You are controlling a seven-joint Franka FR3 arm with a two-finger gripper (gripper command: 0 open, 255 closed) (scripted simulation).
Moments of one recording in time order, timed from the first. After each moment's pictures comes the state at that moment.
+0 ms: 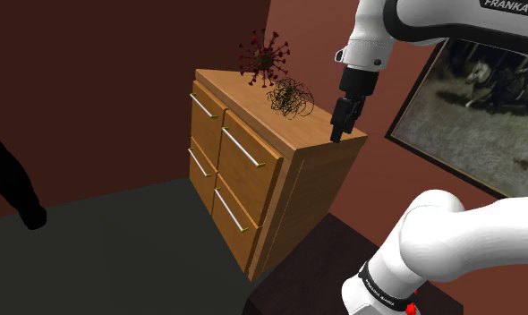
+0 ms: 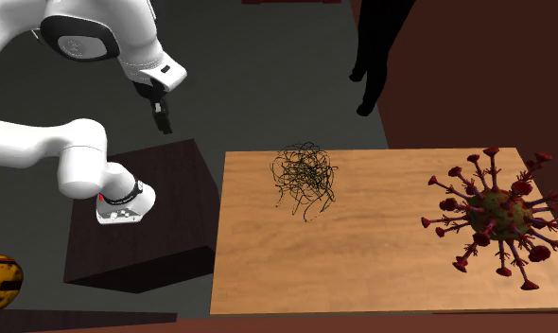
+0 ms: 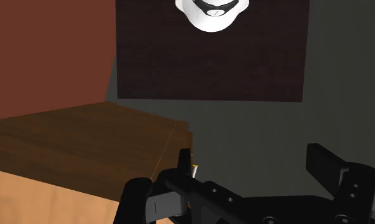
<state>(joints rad) 0.01 -0.81 -0.02 -2.36 0.00 1.44 -0.07</state>
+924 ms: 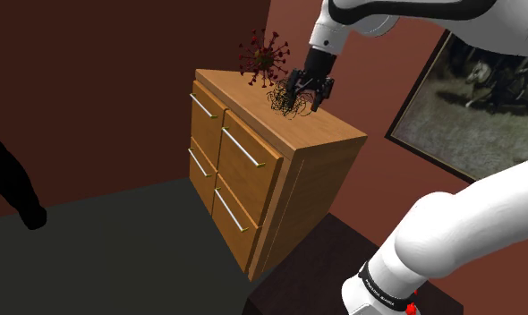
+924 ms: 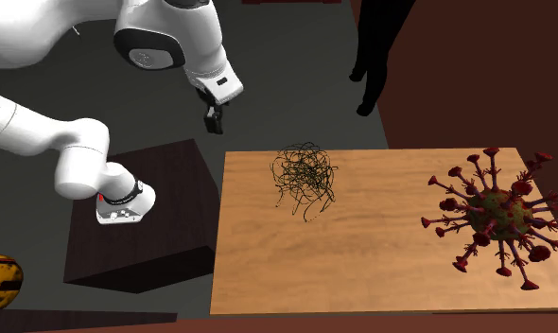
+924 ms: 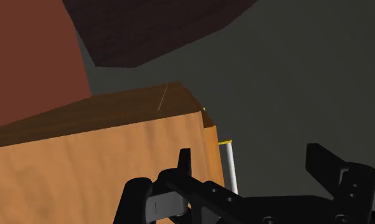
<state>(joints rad) -0.10 -0.42 -0.05 -2.10 0.08 1.66 0.19</state>
